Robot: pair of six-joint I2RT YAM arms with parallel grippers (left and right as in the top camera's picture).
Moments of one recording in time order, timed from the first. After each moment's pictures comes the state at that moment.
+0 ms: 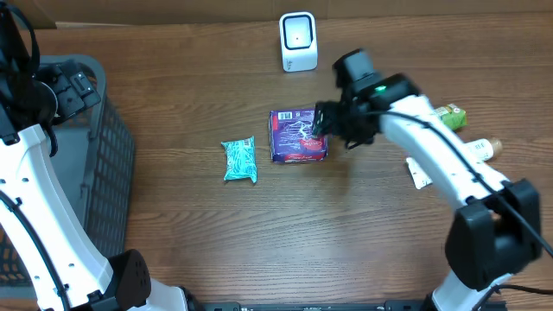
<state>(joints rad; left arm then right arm) 0.32 1.70 2.36 -1.67 -0.21 -0.26 0.39 1.85 1.55 -0.91 -0.24 0.52</state>
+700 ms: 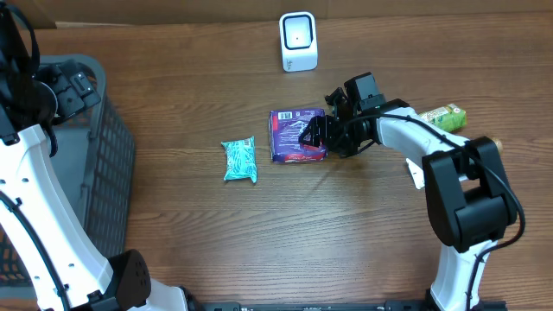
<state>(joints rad) 0.32 1.70 2.36 -1.67 -0.21 -0.26 0.33 2.07 1.31 -0.43 -0.64 0.42</state>
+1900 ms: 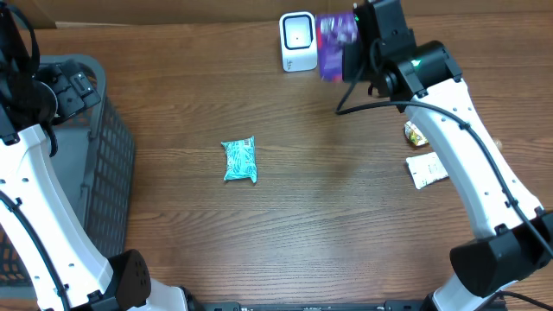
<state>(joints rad) 0.32 1.70 2.36 -1.67 -0.21 -0.26 0.43 1.81 1.91 -0.89 0.34 0.25</state>
